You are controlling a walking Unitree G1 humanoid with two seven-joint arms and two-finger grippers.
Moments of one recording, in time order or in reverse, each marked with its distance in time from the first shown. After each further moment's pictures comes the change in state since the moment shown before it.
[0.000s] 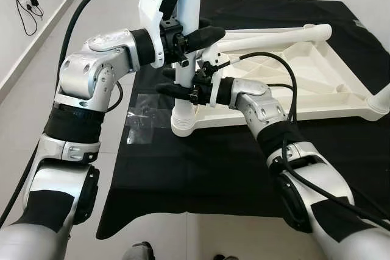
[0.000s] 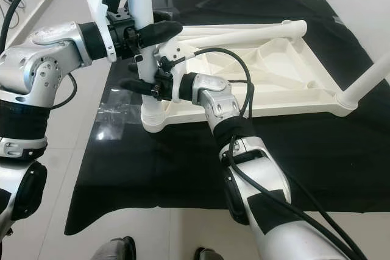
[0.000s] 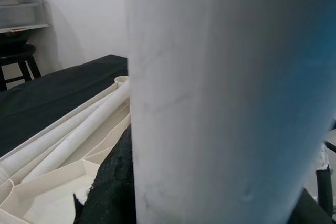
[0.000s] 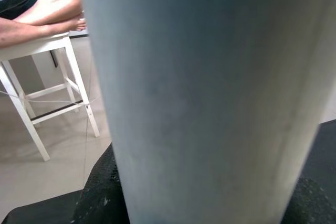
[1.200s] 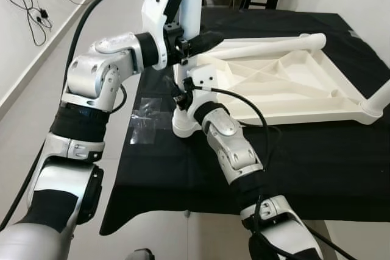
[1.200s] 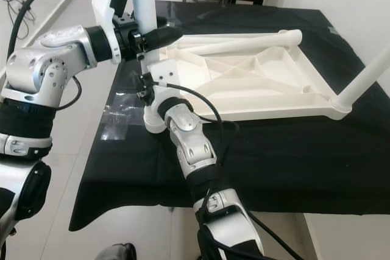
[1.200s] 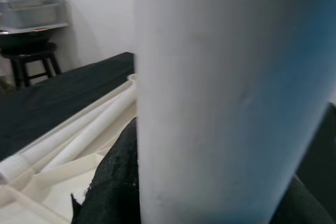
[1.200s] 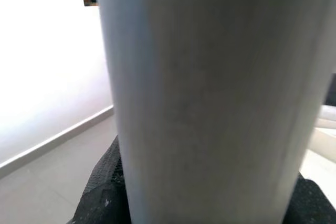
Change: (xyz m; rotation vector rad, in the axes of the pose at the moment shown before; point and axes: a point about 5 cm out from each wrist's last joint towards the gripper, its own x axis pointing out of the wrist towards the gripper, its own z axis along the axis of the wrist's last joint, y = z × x) left arm 0.003 0.006 -0.007 -0.010 0.038 0.048; right arm 0.019 0.035 -0.032 0.022 -0.040 -0.764
